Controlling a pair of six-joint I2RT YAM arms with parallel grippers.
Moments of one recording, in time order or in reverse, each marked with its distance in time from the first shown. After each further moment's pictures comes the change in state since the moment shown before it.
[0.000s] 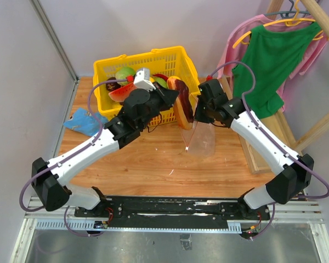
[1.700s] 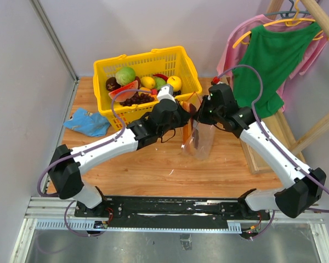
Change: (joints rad) left arm -0.108 0.183 0.008 -0.165 0.002 -0.095; right arm -0.018 -0.150 -0.155 0.183 -0.101 -0.013
